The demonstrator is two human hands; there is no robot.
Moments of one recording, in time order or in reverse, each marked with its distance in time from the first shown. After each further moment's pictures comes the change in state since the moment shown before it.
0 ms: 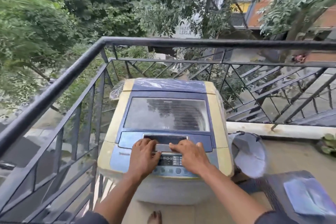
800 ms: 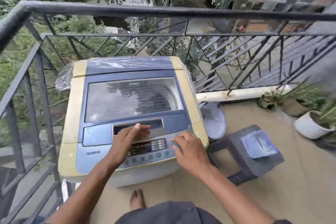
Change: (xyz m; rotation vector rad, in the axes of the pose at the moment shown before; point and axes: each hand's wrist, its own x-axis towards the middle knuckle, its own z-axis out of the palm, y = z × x) left_hand 0.023 0.024 -0.035 -1.079 -0.410 -0.078; right_hand -0.065 0.020 0.023 0.160 0.206 0.329
